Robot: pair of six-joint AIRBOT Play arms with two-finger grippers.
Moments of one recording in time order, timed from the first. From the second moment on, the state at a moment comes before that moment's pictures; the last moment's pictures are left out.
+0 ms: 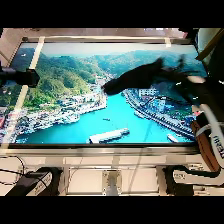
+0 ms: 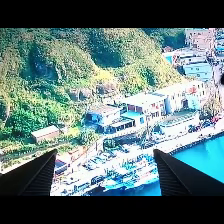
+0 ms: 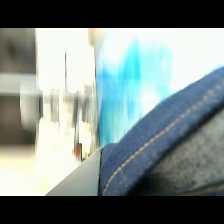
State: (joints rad) left arm -0.02 -0.95 1.41 1.59 -1.25 -1.46; right arm -0.14 -1.39 1.18 -0.06 0.74 1.22
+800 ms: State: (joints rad) left arm -0.02 -0.95 1.41 1.58 -1.25 -1.52; right arm -1.16 -1.36 1.57 -1.19 1.60 1.49
